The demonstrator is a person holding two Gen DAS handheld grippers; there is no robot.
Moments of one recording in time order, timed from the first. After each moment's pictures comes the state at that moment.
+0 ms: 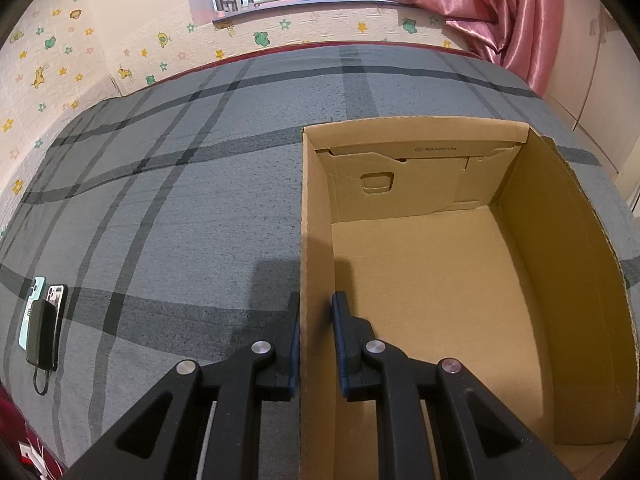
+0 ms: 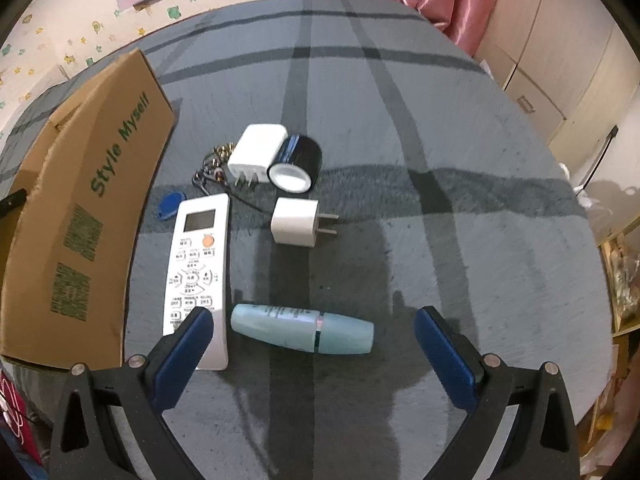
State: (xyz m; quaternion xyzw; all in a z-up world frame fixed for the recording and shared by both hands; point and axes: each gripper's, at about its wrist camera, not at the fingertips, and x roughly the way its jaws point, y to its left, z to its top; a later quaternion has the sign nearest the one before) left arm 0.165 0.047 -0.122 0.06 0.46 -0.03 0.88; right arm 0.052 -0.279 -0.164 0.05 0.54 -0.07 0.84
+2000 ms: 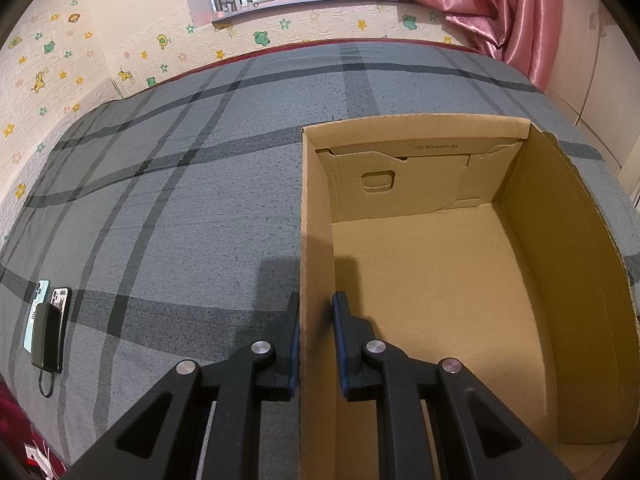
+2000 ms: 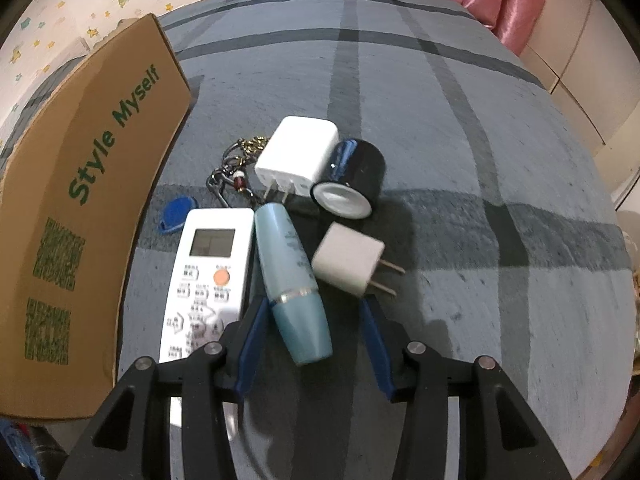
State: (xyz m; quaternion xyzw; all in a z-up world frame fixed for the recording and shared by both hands) left arm 0.166 0.045 -0.122 0.07 0.47 -0.02 0.88; right arm 0.133 -0.245 -0.204 0.02 0.56 -0.02 0.83
